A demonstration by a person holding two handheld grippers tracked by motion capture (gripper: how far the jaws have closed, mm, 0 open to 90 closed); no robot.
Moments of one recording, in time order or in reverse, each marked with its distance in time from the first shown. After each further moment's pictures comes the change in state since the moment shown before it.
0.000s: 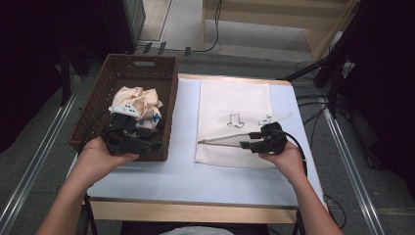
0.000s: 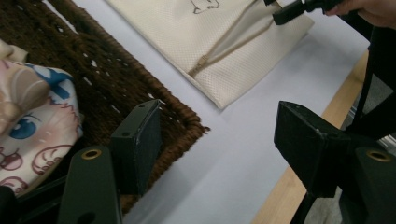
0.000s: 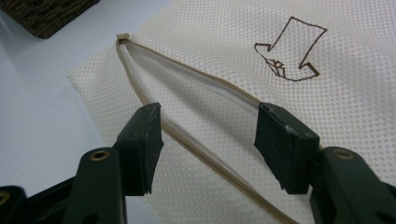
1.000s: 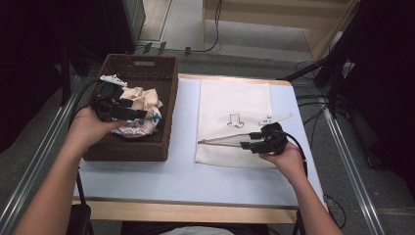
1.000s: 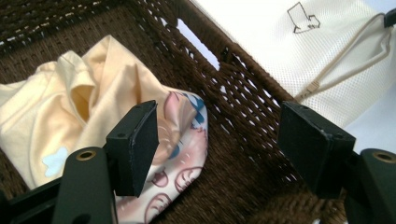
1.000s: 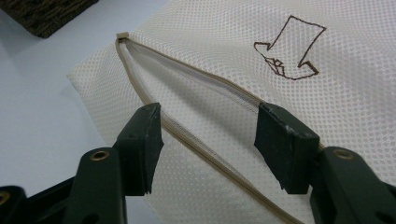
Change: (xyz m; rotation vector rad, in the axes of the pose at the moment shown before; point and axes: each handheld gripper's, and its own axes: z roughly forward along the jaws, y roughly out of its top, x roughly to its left) left arm 0.086 0.030 -0.001 -0.003 0.193 -0.028; right arm 0.000 -0.001 -0.001 -0.002 -0.004 -0.002
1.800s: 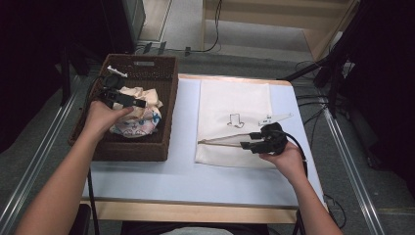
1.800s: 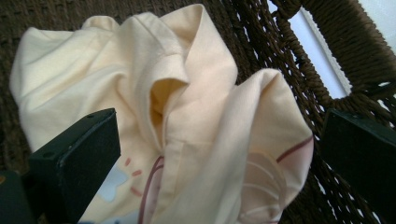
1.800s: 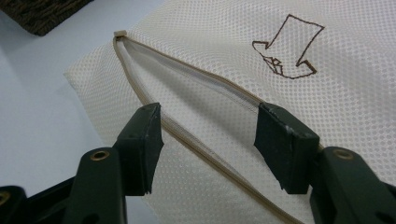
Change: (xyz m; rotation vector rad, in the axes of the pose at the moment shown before) left arm 0.062 0.006 0.065 0.092 0.109 -0.263; right arm 0.000 0.000 0.000 0.006 -0.009 -0.003
